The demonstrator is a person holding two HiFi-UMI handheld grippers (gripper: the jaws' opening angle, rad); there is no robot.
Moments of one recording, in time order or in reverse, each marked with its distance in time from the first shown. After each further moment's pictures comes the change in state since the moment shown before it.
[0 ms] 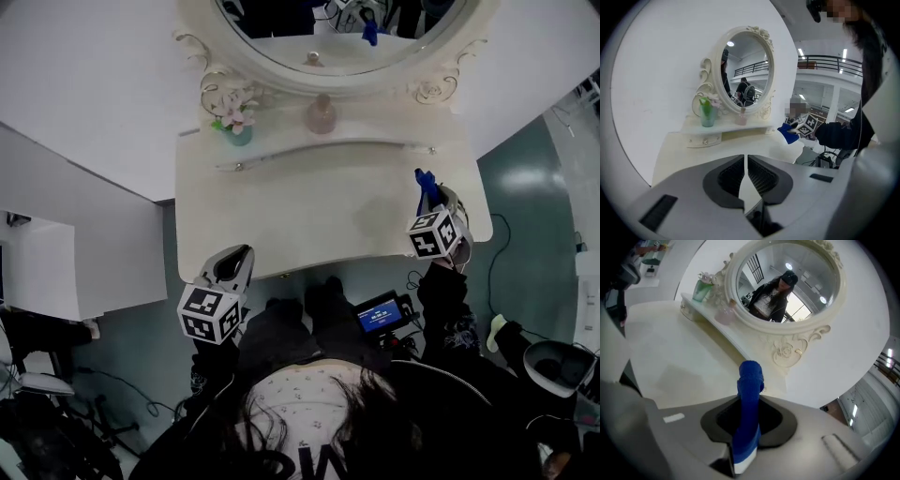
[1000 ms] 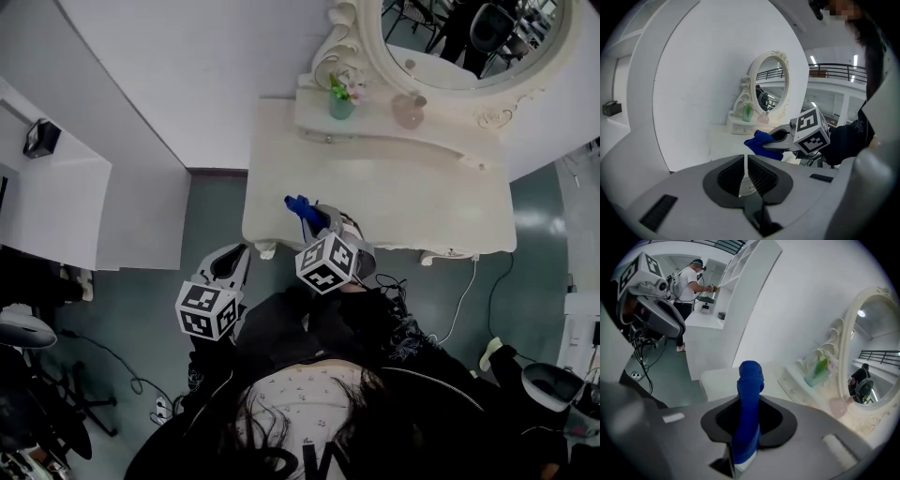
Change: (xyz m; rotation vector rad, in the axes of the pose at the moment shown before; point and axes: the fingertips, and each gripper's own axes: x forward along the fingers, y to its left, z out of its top) left arm -0.164 0.121 -0.096 -0.115 -0.066 0.120; right arm -0.182 0.416 0.264 -0.184 -0.393 0.516
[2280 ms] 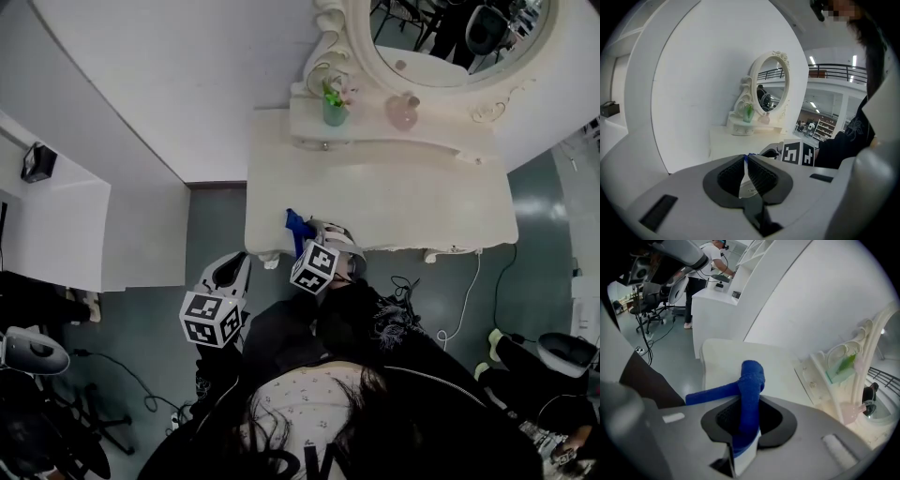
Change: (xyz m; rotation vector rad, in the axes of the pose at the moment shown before) left arm 0.004 0.018 0.005 0.004 -0.004 -0.014; right arm 0.070 0.043 -0.053 -0.192 0.174 0.043
